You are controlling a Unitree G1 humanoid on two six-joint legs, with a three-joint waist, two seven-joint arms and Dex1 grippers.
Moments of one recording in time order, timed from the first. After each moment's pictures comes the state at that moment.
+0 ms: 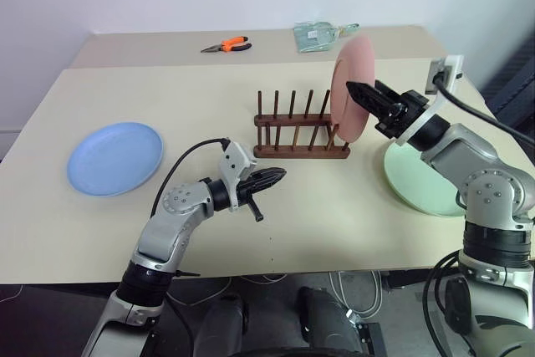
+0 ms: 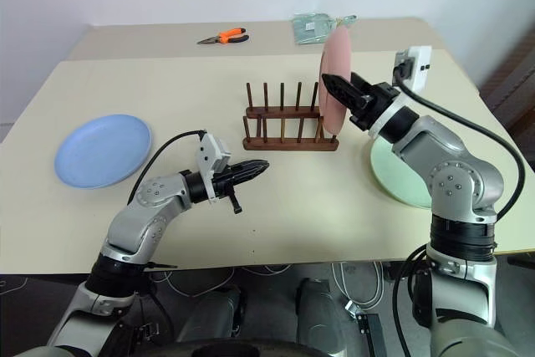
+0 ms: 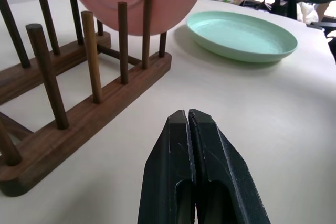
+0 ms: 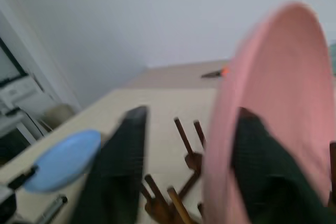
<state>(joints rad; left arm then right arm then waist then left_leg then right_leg) -0.31 0.30 -0.18 -0.17 -0.31 0.41 -0.78 -0.56 -0.53 -0.29 -0.14 0.94 0.76 0.44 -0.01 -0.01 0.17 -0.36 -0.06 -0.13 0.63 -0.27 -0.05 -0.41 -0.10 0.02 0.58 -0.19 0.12</state>
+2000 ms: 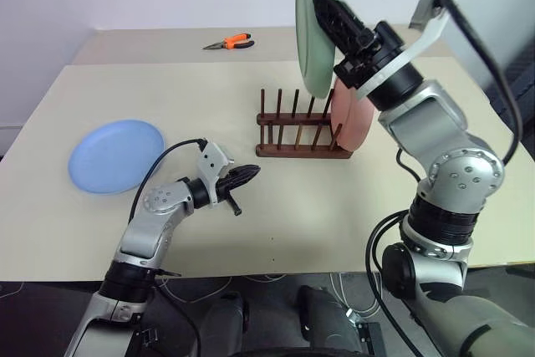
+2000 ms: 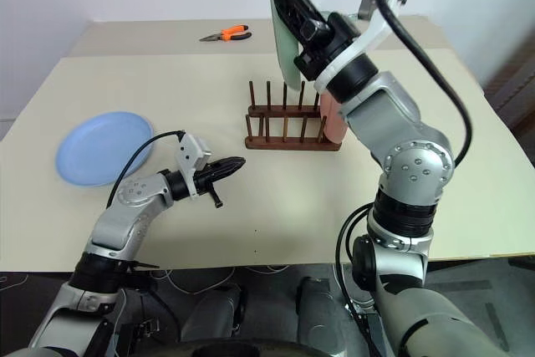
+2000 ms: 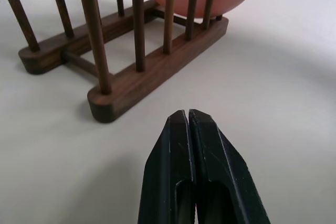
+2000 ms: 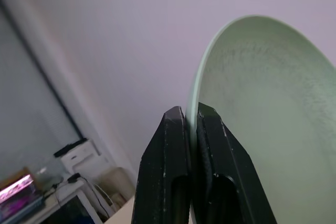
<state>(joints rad) -0.28 0.39 -0.12 -0.07 -0.29 0.30 -0.76 -0.75 -0.19 -0.27 -0.32 1.17 0.80 -0.08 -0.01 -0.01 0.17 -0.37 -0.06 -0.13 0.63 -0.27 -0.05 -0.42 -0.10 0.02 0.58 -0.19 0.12</state>
